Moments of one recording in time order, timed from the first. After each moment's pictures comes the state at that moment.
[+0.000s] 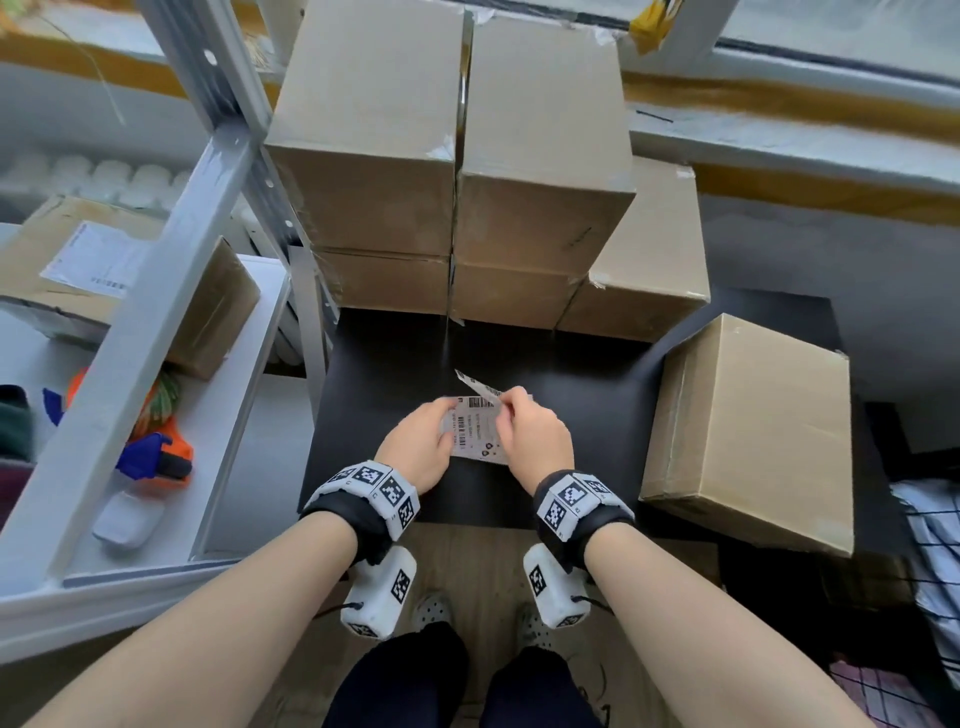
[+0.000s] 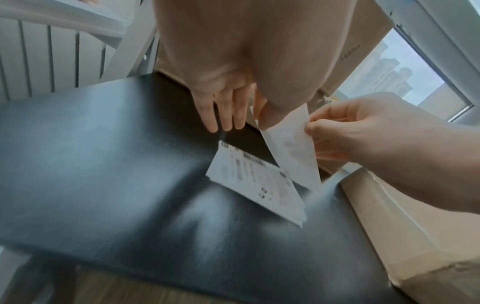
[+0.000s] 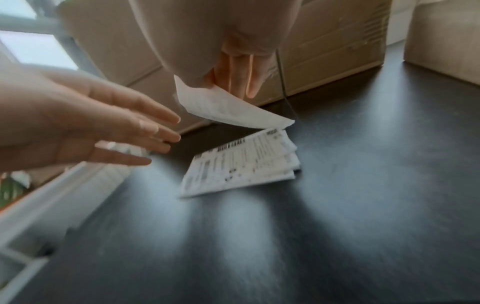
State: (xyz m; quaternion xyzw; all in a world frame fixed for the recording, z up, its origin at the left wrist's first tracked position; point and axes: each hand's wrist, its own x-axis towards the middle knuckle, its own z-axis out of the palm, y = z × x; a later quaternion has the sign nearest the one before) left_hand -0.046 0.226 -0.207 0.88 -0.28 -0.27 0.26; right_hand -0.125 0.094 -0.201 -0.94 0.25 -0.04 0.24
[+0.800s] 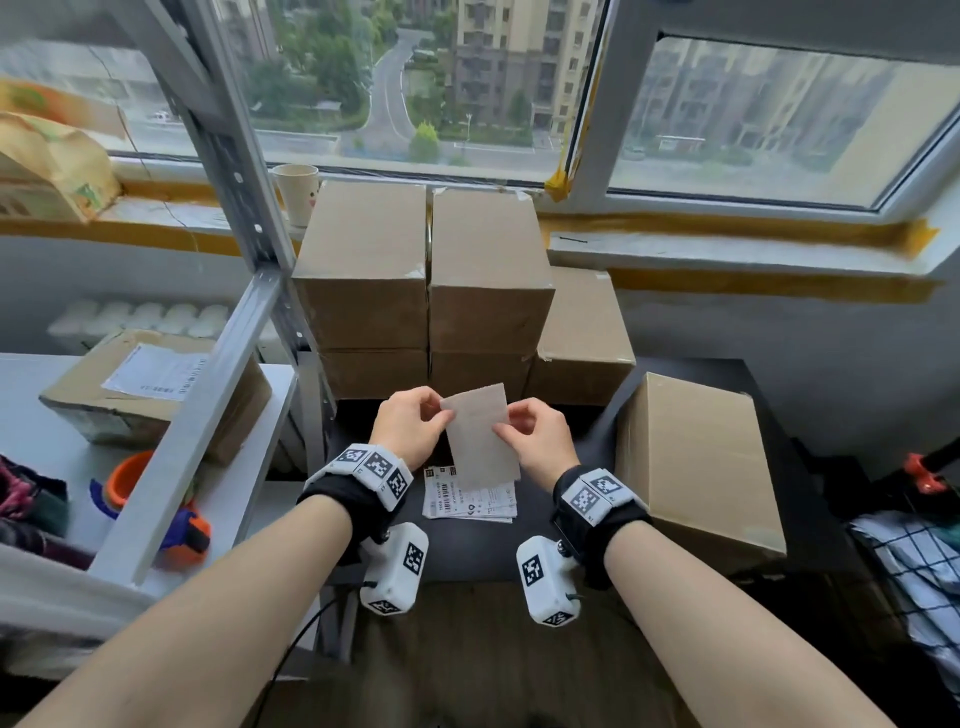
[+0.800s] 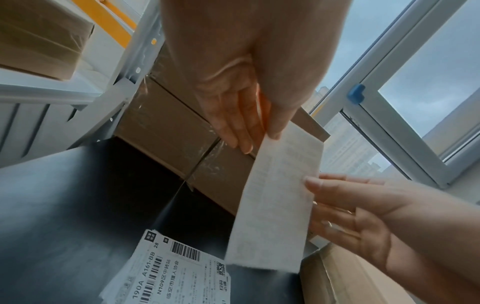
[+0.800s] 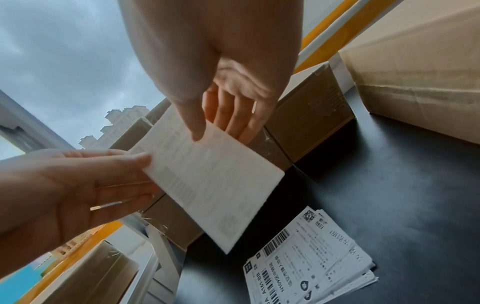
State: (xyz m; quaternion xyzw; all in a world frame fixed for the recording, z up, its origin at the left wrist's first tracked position) left_hand -0.026 0.207 -0.109 0.87 -0.25 -0.12 0.40; right_hand -0.131 0.069 -0.127 -0.77 0.32 -0.15 0.53
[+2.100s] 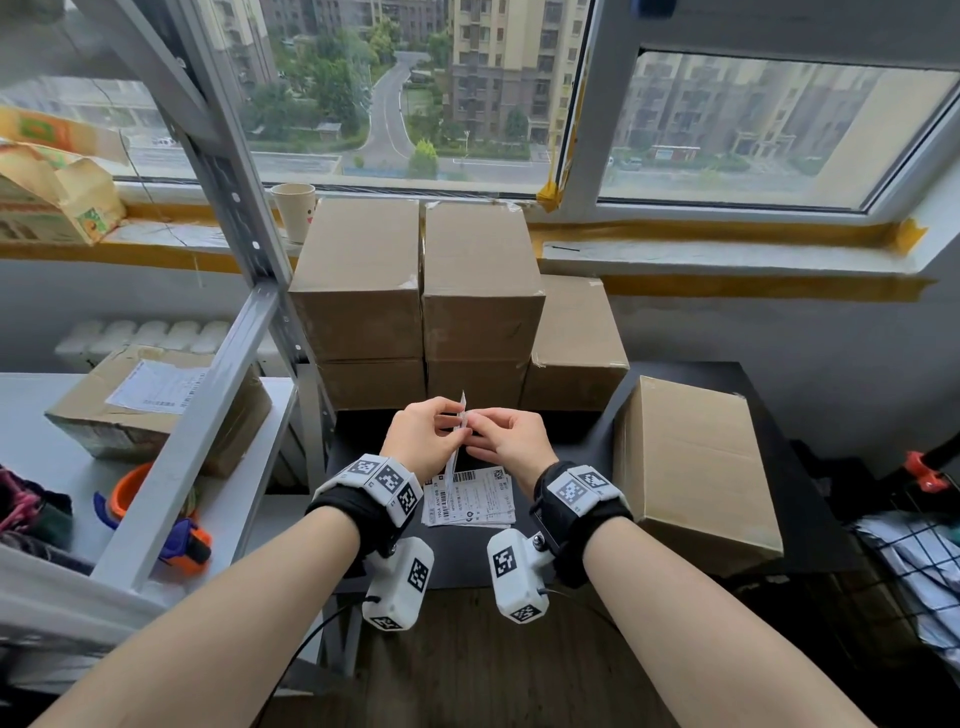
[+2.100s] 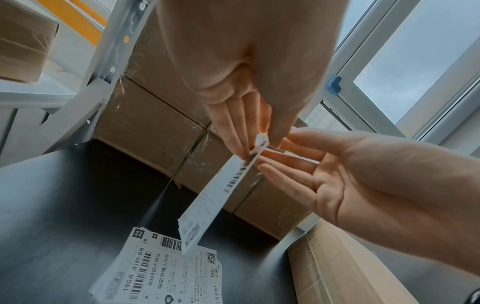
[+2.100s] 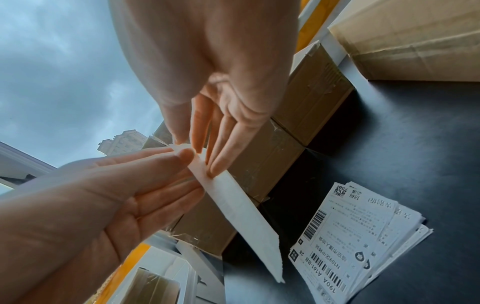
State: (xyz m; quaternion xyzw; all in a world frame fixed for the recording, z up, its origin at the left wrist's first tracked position) left_hand -0.042 0.199 -0.111 0.82 -0.29 -0.15 0.46; right_hand -0.125 0.092 -0.109 -0.60 0.27 -0.11 0.75
